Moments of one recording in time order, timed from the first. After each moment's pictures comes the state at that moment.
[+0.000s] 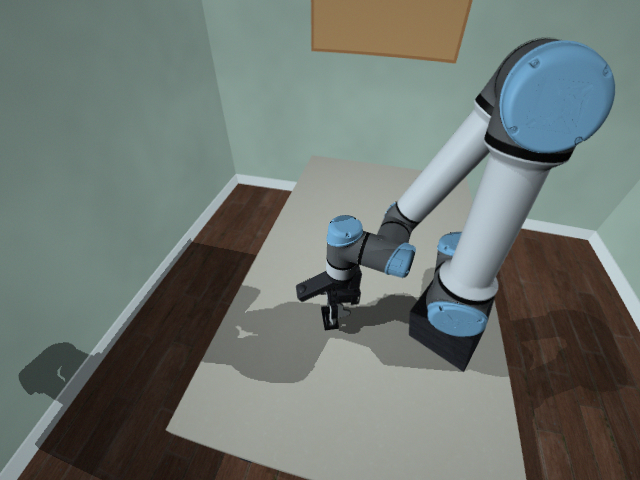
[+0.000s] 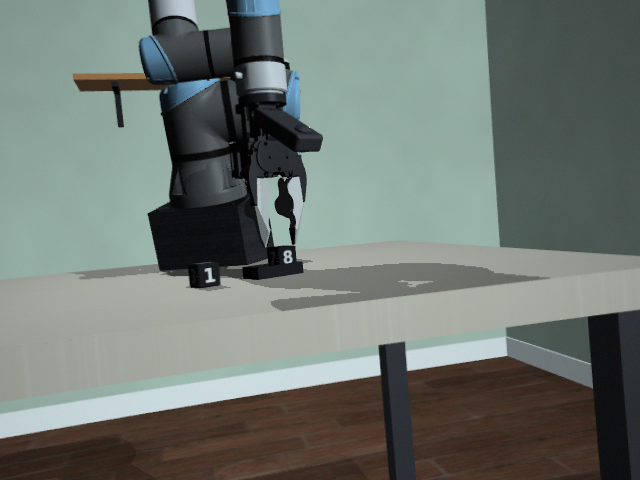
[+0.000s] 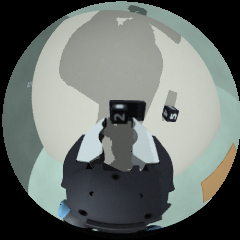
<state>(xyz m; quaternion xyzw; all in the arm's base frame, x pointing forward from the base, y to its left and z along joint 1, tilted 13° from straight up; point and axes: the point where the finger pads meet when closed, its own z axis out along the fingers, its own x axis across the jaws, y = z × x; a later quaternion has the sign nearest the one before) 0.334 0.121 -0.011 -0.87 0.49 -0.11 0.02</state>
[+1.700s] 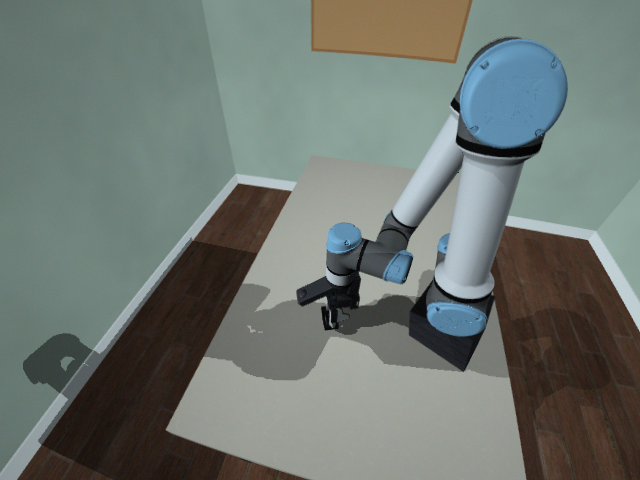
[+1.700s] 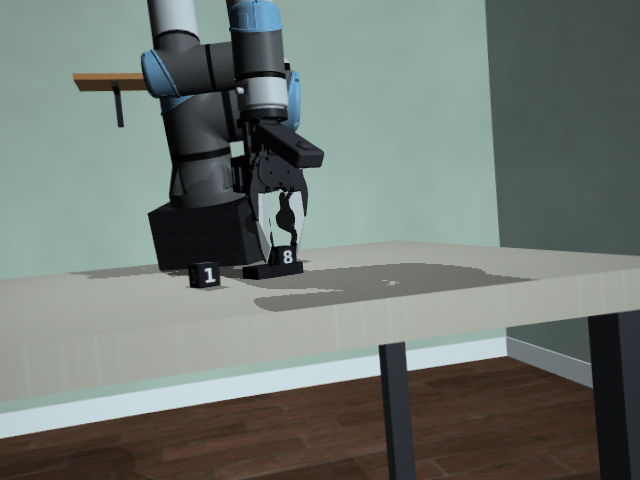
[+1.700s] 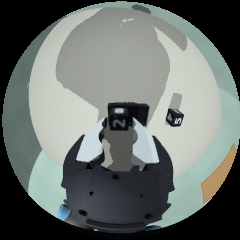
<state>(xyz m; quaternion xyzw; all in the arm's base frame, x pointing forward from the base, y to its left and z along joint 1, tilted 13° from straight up) 0.339 0.120 -0.032 -0.87 0.49 -0.11 0.02</state>
